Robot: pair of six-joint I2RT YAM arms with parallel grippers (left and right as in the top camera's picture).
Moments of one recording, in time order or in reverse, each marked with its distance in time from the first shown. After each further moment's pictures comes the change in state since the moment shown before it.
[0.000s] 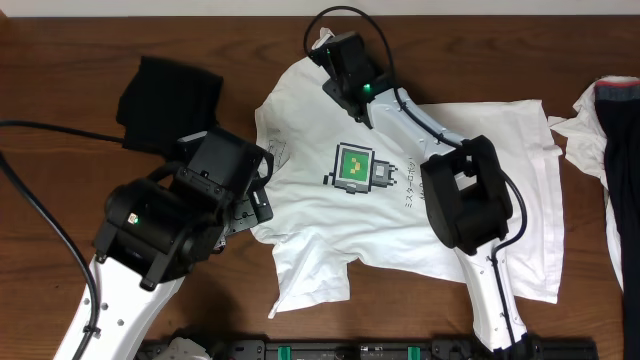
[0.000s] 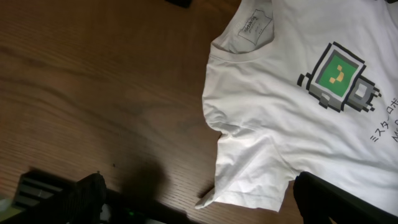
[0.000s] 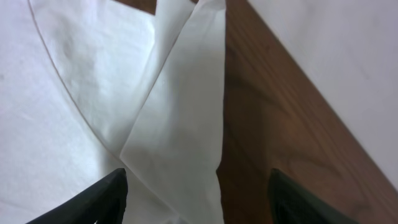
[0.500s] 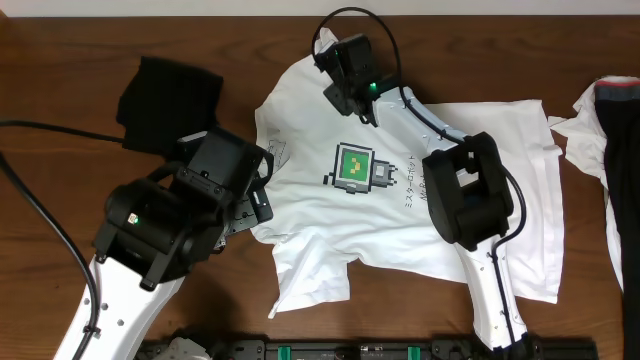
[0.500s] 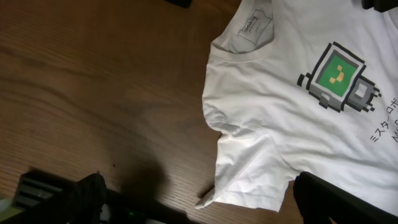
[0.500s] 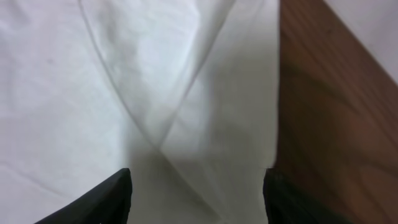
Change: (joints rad) left arm 0.000 0.000 0.000 0.000 0.000 0.000; right arm -0.024 0.026 0.000 -0.037 -0.174 0.058
